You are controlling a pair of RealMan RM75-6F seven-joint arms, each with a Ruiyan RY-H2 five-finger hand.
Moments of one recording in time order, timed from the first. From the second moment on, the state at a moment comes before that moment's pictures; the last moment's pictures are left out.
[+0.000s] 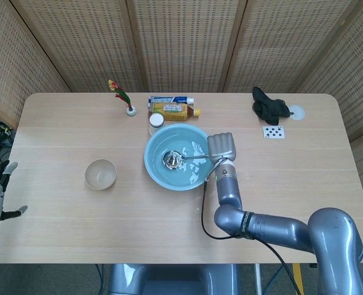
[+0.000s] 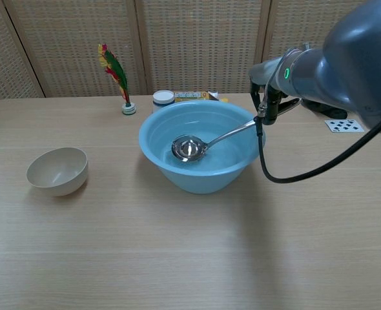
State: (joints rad) left arm -0.16 -1.11 -0.09 -1.69 1.27 1.35 0.16; right arm 1.18 -1.64 0.37 -1.41 -0.09 1.12 -1.19
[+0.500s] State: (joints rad) left arm -0.16 -1.11 -0.09 -1.68 1.26 1.34 0.15; right arm 1.19 -1.52 0.42 -1.54 0.02 1.17 -1.19
